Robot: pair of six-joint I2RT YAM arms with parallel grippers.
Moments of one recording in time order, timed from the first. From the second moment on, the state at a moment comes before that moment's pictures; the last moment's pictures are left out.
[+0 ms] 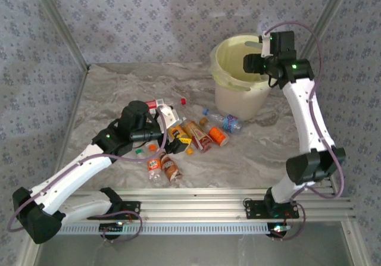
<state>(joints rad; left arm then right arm) -0.74 1.04 0.97 -0.39 0.42 0.22 0.17 1.58 1.86 -0.91 0.01 0.06</state>
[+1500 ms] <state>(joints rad) -0.74 0.68 0.92 -0.83 0.33 0.17 1.05 1.52 1.04 -0.50 -0.08 0.64</state>
